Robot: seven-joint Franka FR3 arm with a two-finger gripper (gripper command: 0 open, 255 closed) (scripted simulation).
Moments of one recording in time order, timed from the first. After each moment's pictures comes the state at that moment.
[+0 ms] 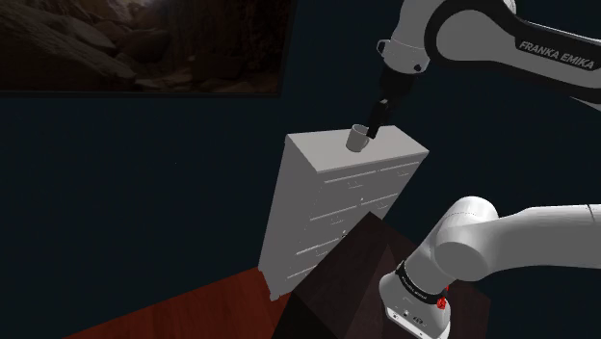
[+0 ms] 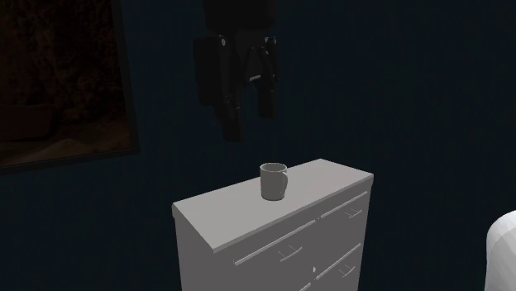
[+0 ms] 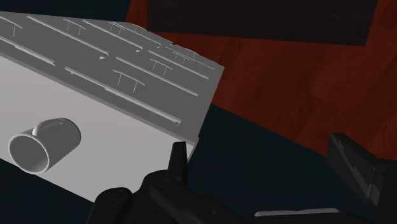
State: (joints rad) arm 0.01 -0.76 0.07 -2.30 -0.12 1.52 -0.07
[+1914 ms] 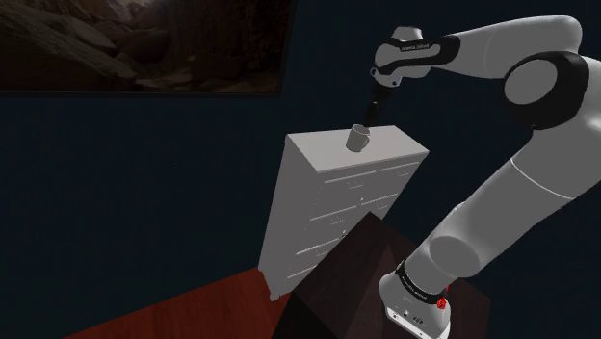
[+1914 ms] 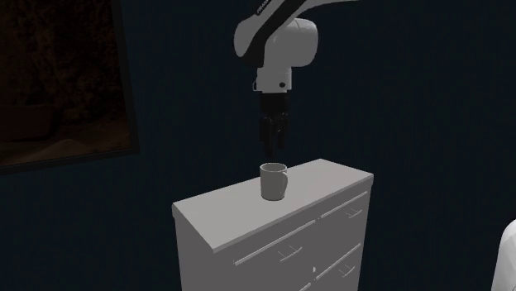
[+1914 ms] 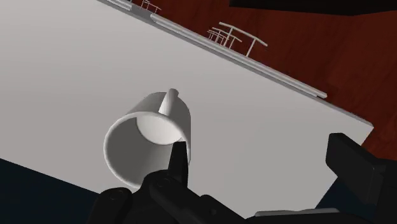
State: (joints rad) arm -0.12 -0.06 -0.49 -2.00 -0.06 1.93 -0.71
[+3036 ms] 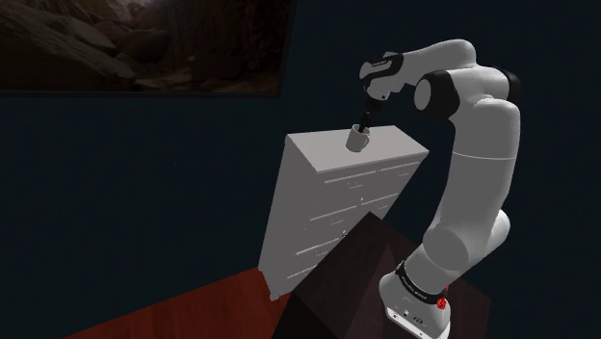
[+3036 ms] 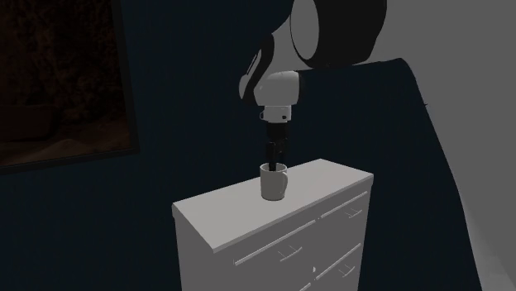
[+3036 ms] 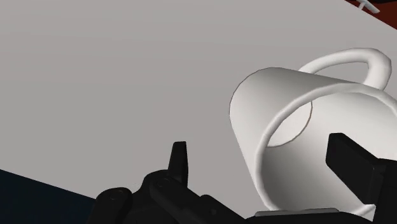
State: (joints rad) arm -0.31 0.47 -0.51 -1.60 0.25 1.94 -1.01
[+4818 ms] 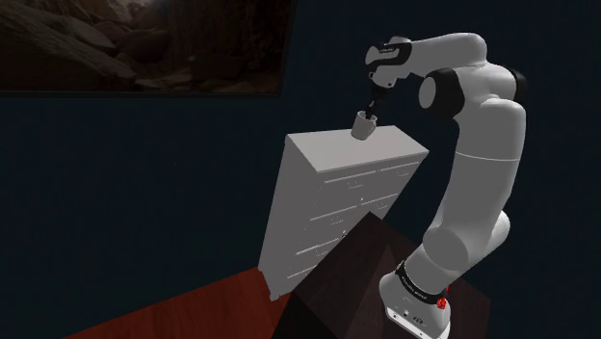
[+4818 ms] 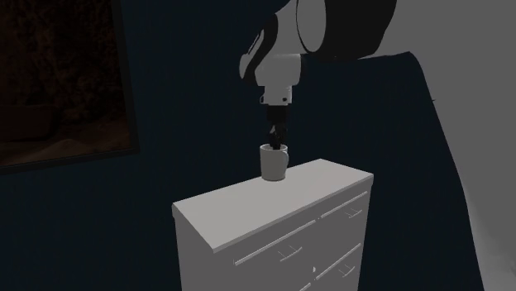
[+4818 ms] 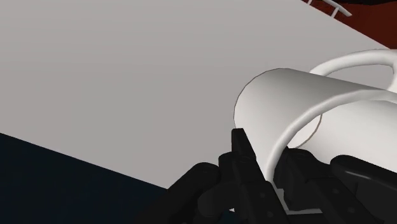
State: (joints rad) arm -0.31 0.44 -0.52 -1.50 0.23 1.82 -1.00
